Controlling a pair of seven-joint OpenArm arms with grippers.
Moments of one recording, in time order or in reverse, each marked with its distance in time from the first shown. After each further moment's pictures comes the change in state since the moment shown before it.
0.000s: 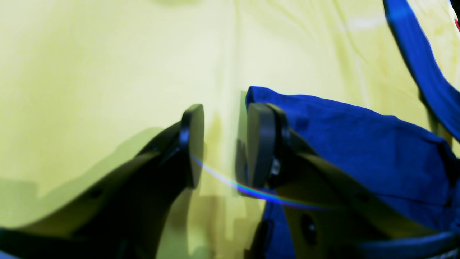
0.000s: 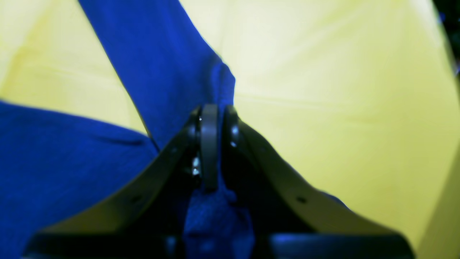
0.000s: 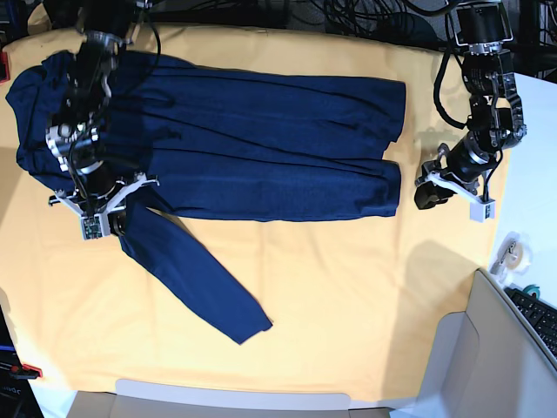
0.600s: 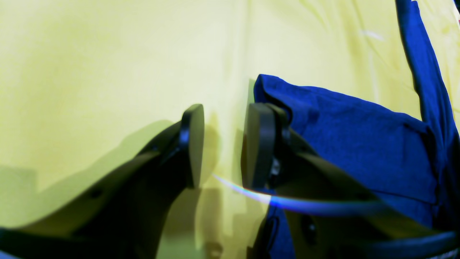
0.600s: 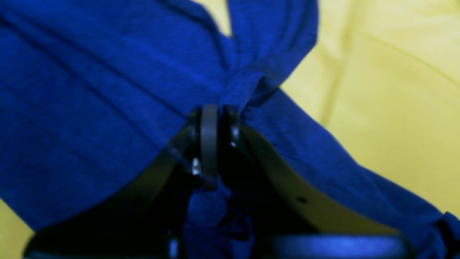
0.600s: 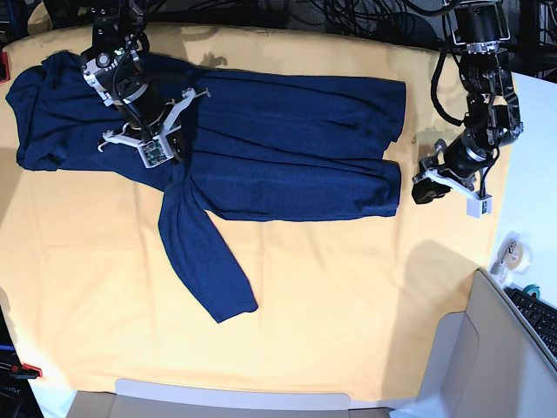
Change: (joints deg) left arm 0.0 0.8 0.0 -0.9 0.0 -0.1 0.2; right arm -18.8 0.6 -13.9 9.5 0.2 0.0 0.3
